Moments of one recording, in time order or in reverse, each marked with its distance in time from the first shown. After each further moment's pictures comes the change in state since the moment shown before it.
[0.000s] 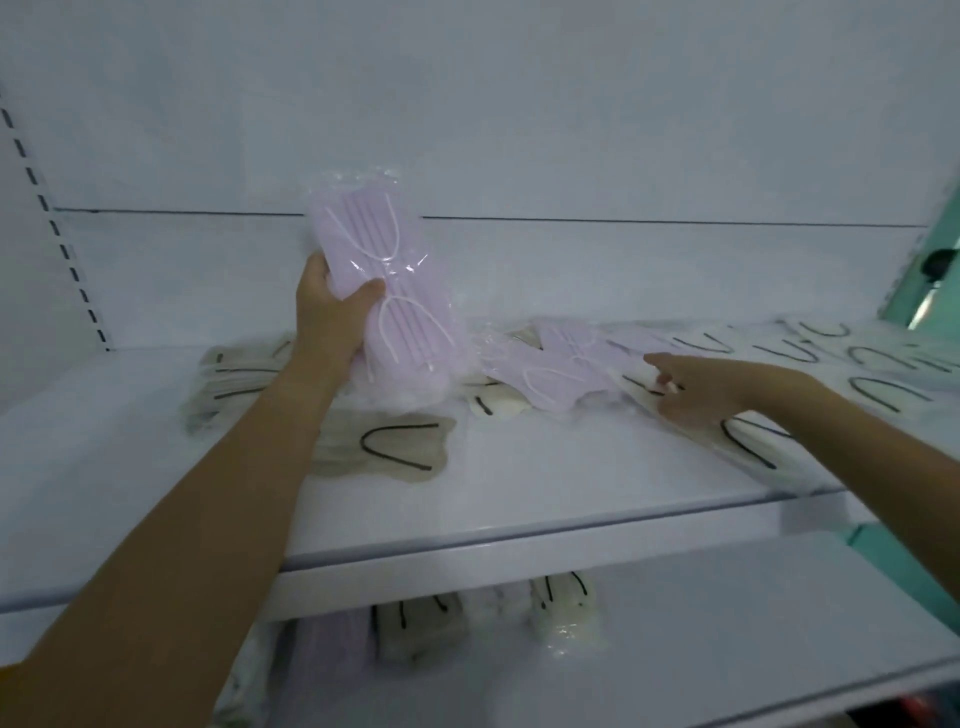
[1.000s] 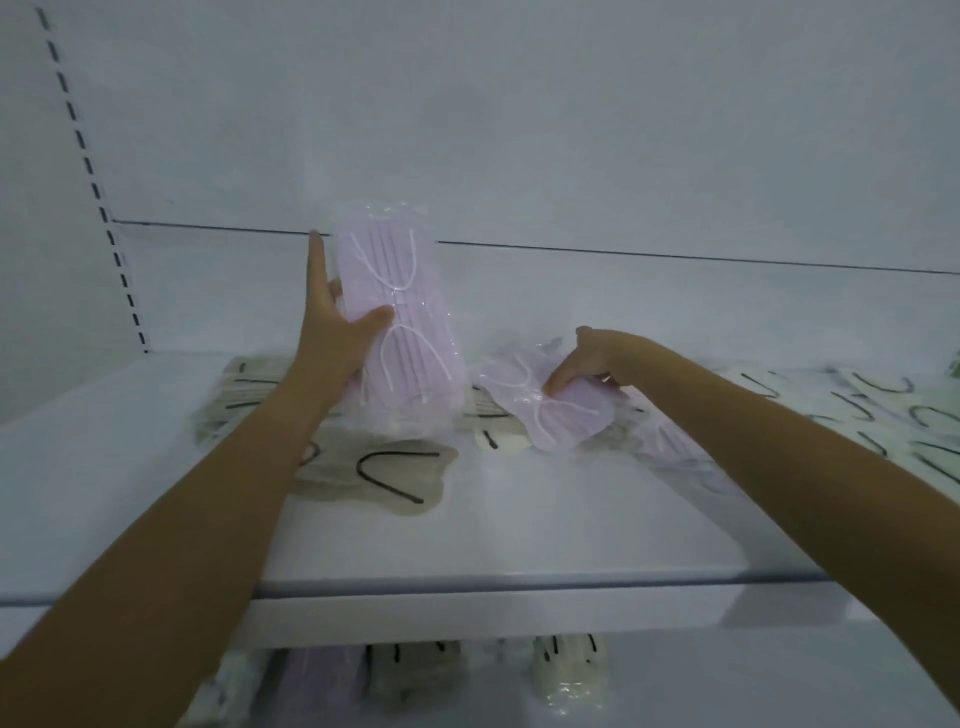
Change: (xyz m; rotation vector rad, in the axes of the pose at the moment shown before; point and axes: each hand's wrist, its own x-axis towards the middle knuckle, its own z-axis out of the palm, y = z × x) left_hand 0.005 -0.003 -0.013 0.119 -0.060 0.050; right_hand 0.083 -0.091 -0.037 0.439 0.013 -0.043
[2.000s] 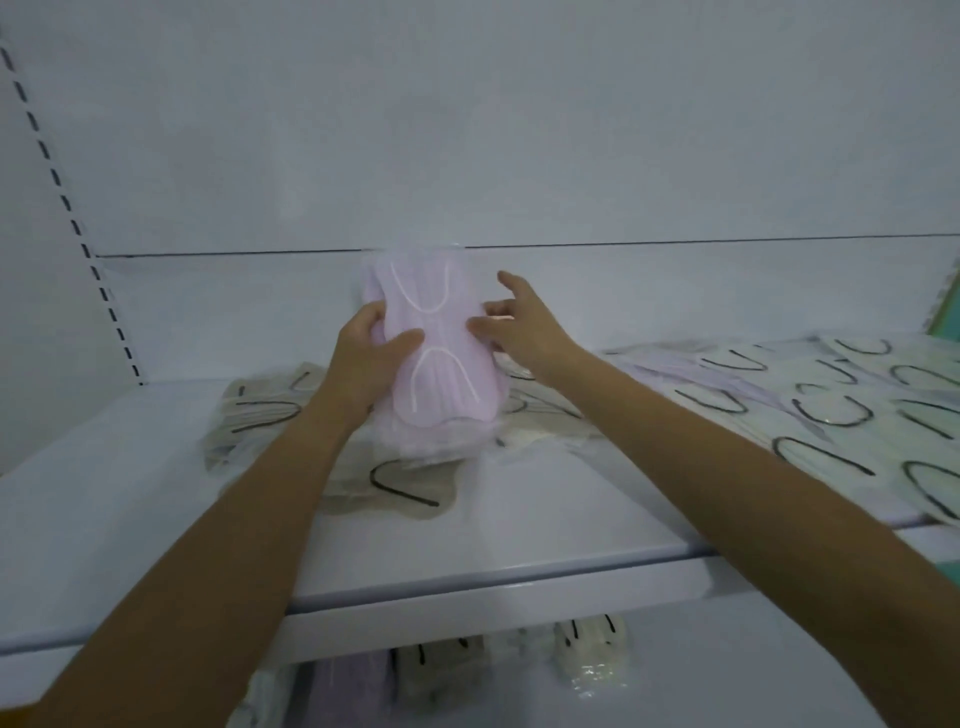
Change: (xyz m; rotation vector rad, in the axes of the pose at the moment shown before) left_hand -0.013 0.010 0.021 0.071 -0.143 -0.113; right_hand -0.024 -0.056 0.042 0.772 0.223 -0.441
